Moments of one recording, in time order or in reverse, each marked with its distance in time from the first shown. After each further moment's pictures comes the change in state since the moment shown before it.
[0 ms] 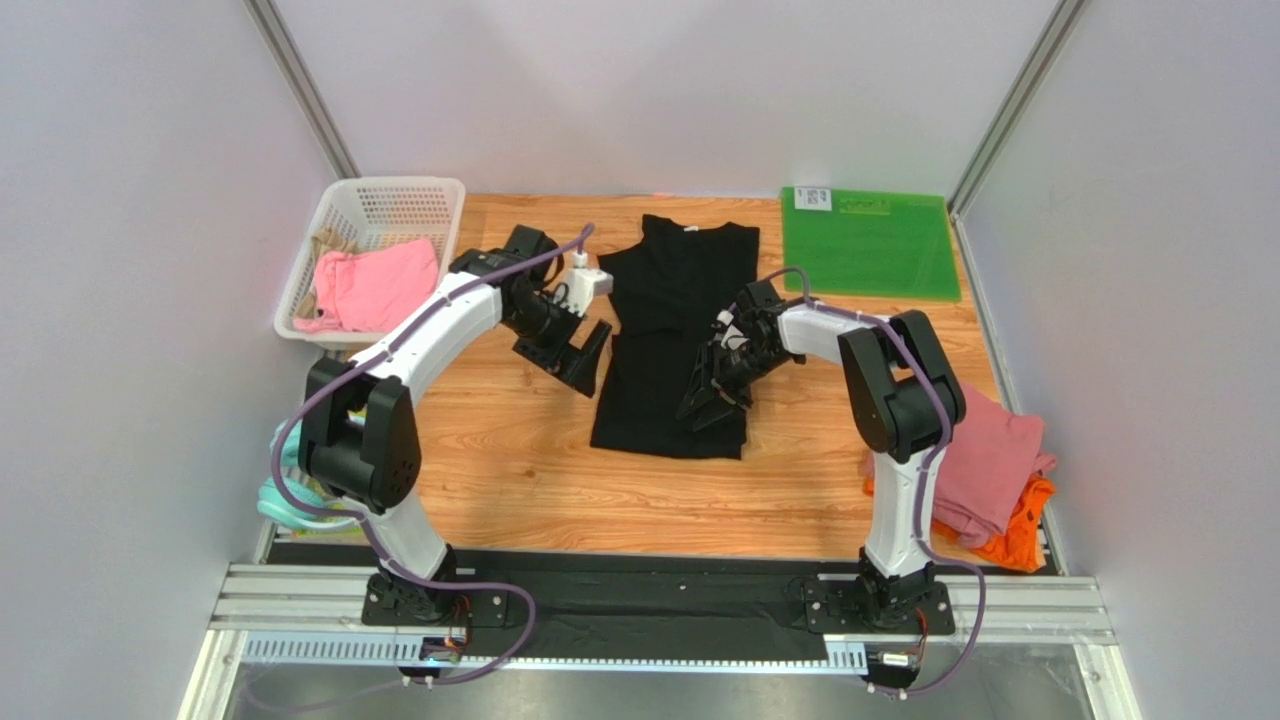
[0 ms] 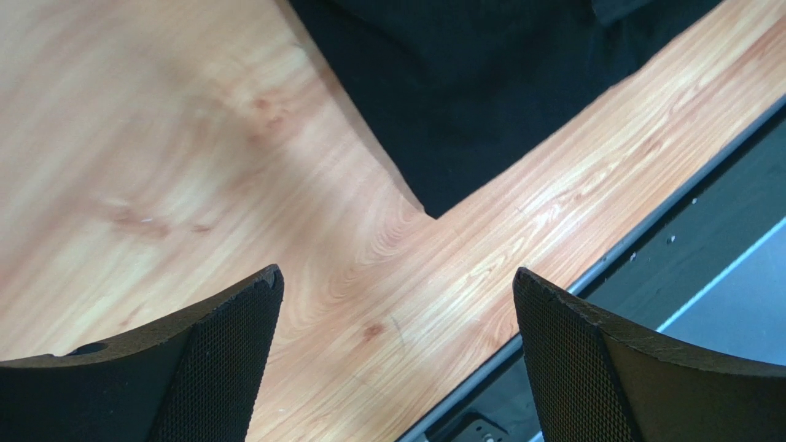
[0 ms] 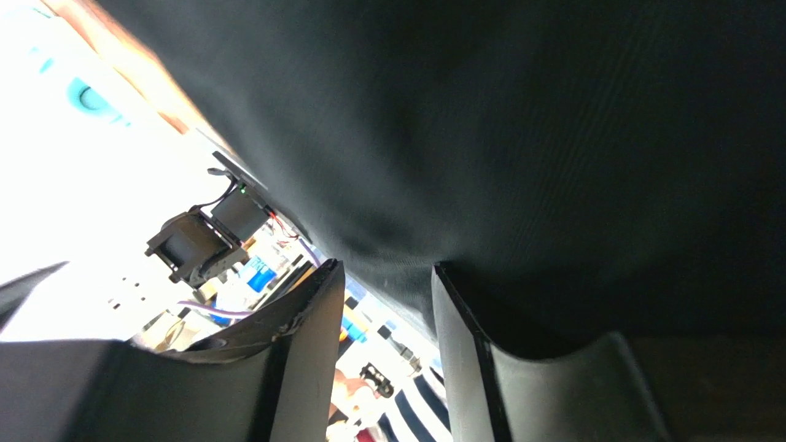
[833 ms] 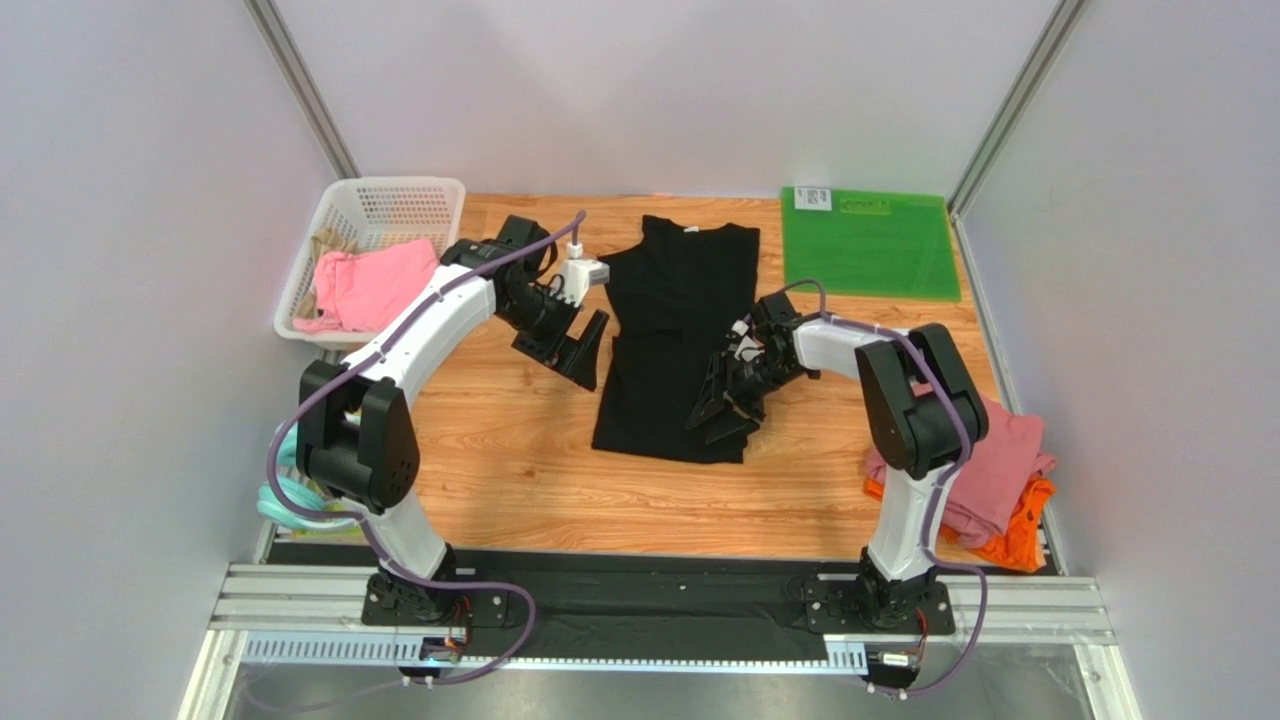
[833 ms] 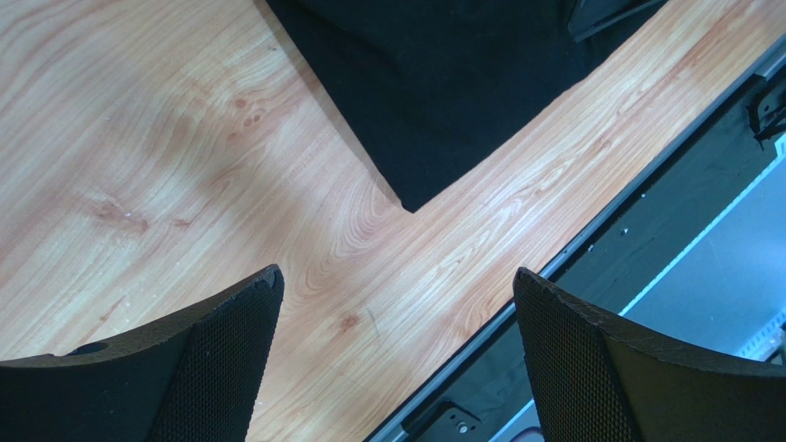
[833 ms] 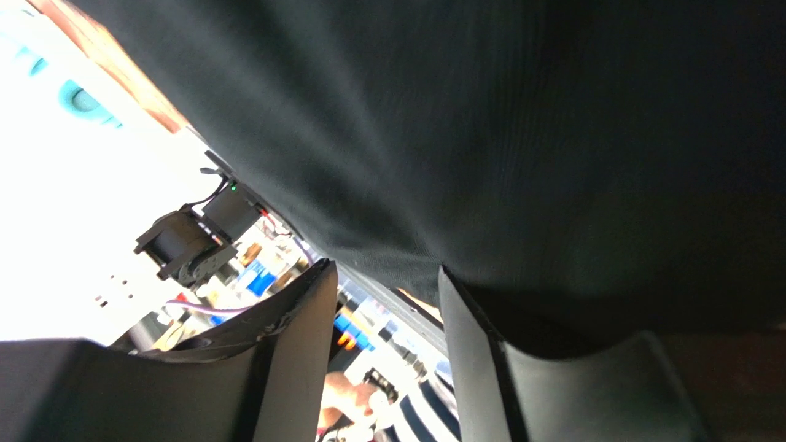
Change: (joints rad) left arm 0.028 -0.008 0.063 -0.063 0.066 -0.019; right arm -0.023 -0.089 -0.144 0.061 0.010 0.018
